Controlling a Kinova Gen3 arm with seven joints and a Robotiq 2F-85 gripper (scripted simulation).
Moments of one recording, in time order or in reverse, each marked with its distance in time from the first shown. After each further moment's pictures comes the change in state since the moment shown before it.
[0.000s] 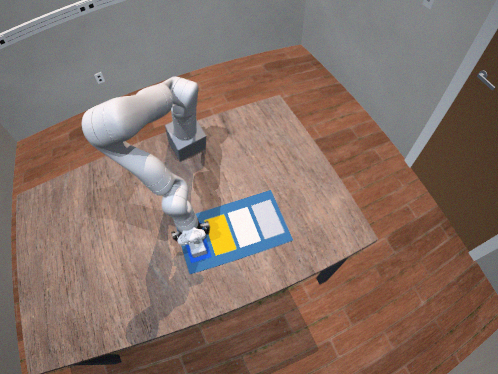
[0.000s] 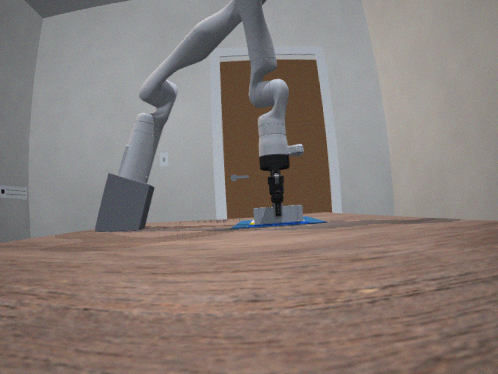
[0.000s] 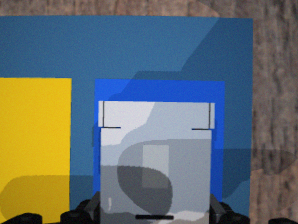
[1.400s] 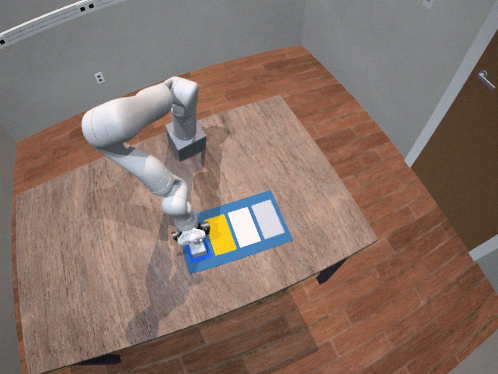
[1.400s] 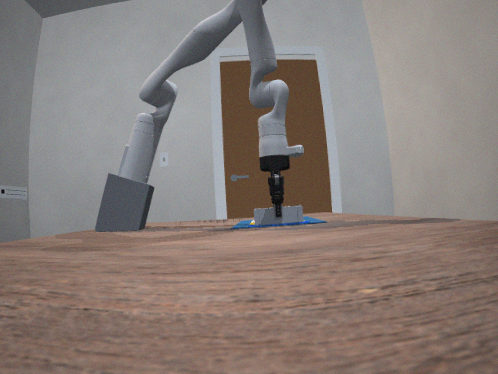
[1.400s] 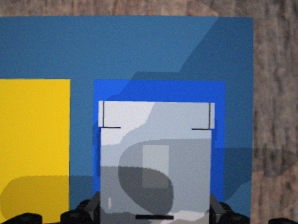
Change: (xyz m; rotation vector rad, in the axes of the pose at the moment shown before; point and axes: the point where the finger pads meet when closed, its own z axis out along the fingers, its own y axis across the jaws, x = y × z) arm 0.000 0.000 0.002 0.002 0.001 0.007
